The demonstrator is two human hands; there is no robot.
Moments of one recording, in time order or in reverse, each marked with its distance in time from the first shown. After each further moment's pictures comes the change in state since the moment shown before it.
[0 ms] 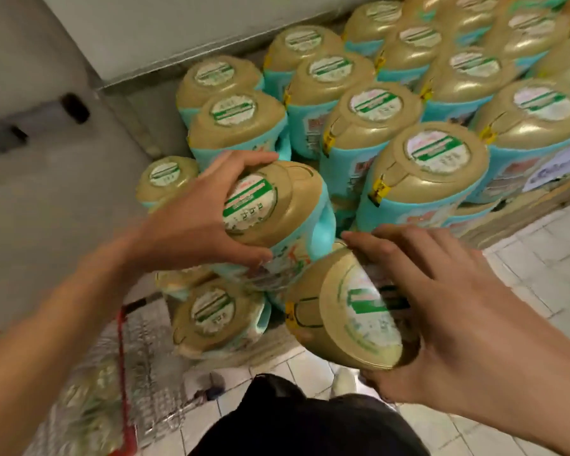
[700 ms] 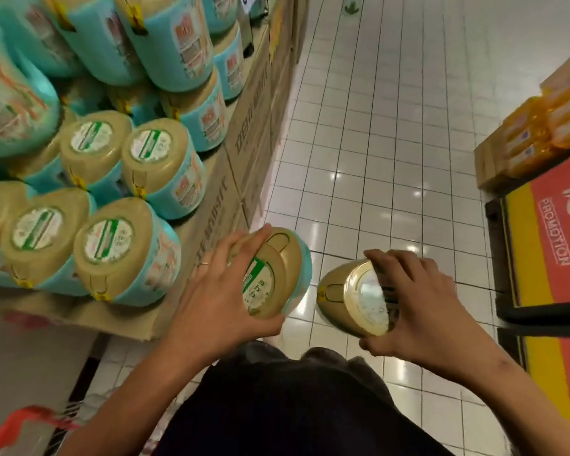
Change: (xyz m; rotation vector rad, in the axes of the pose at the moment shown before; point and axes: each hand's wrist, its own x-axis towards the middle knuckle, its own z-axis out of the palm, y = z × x) left_hand -0.227 -0.019 0.166 0.063 -0.501 0.396; right_hand -0.274 -0.239 0.221 0.235 0.066 1.136
